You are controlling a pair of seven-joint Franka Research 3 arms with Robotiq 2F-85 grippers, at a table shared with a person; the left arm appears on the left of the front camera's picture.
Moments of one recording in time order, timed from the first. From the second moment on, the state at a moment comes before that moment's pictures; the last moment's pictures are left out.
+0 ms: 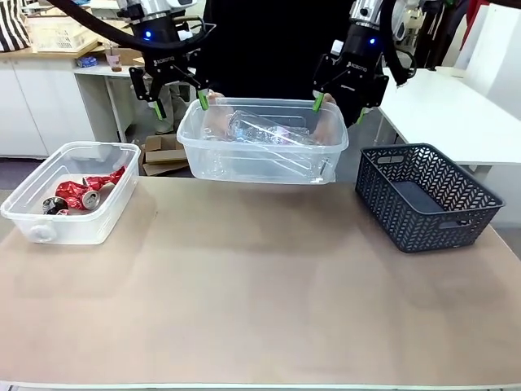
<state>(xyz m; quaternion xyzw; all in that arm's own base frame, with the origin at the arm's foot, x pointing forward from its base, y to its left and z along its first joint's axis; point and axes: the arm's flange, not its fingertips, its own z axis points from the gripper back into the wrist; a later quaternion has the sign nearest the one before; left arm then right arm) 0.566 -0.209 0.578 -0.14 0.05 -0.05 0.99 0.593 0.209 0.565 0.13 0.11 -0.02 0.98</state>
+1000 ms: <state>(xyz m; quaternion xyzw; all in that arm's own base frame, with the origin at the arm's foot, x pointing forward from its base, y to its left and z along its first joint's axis) 0.307 -0.119 0.628 -0.22 -0.04 -0.16 0.96 0.286 0.082 0.688 0.23 -0.08 -0.03 0.97</state>
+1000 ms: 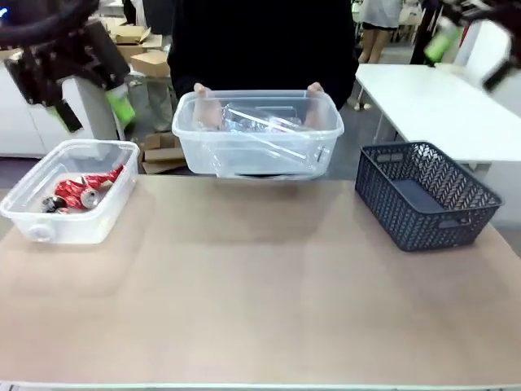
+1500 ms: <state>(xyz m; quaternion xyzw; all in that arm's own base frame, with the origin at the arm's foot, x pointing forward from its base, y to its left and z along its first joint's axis) 0.297 -0.096 0.602 -0.27 -0.06 -0.13 0.95 0.281 0.087 0.682 0.24 -0.08 -0.02 0.97</state>
